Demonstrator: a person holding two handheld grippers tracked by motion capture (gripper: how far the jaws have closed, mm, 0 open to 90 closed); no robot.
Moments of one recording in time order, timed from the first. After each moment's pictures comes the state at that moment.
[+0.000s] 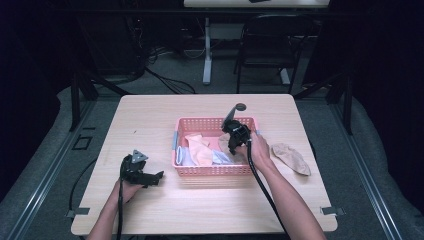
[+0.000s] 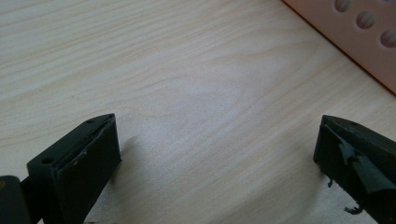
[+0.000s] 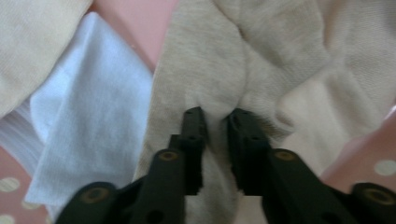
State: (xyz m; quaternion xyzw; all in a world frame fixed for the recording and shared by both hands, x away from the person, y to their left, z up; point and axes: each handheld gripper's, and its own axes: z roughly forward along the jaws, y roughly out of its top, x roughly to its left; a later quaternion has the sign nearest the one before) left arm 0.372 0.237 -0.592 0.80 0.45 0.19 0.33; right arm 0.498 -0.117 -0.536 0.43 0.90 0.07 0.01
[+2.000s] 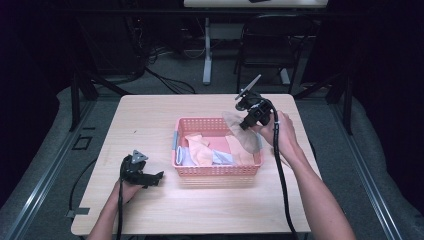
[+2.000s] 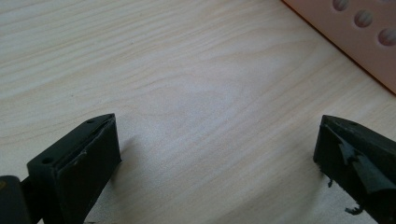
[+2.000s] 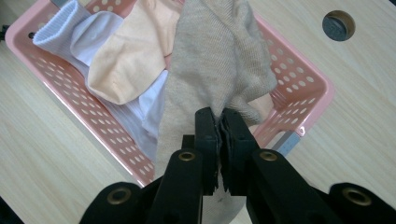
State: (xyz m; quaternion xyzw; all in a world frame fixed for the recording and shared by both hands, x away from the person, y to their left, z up) left arm 0.371 0.237 -0.592 0.80 0.45 0.19 0.33; right arm 0.446 -0.152 -0.379 0.39 0.90 0.19 0.09
